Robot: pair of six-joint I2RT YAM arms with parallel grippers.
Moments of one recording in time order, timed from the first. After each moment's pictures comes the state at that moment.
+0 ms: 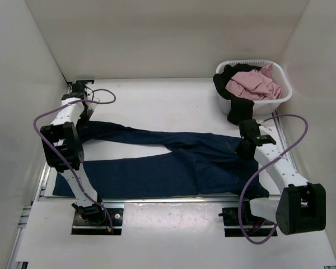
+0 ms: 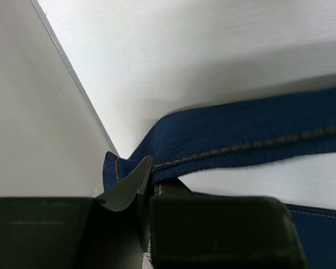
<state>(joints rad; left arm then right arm) 0.16 1.90 1.50 -0.82 -0.29 0.56 0.17 1.18 0.77 -0.71 0.33 0.74</state>
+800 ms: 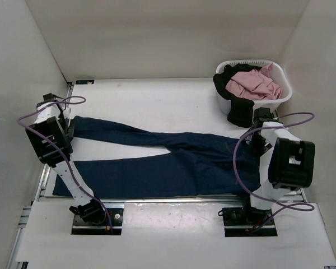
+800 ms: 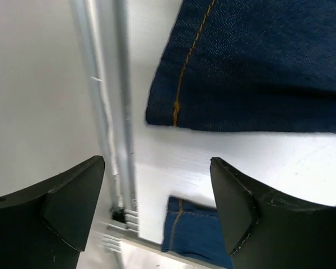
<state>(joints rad) 0.43 2.08 1.62 -0.86 -0.25 0.44 -0.12 1.58 0.96 -0.64 0.23 0.74</state>
